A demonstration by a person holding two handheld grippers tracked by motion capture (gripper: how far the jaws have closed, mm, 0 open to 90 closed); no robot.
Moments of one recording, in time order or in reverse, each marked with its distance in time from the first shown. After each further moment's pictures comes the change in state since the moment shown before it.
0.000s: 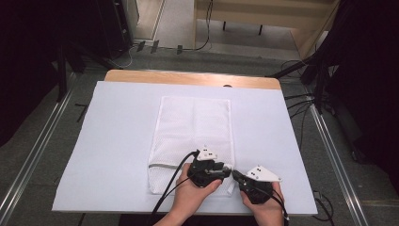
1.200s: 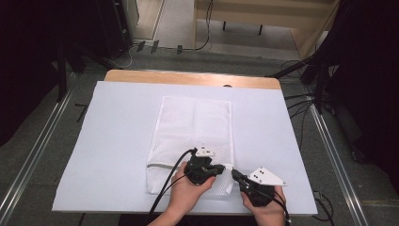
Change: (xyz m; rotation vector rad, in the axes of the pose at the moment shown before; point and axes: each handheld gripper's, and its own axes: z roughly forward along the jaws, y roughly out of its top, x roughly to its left) left arm 0.011 0.001 -0.007 0.068 0.017 -0.001; right arm 0.006 0.006 -0.014 -0.073 0.026 -0.016
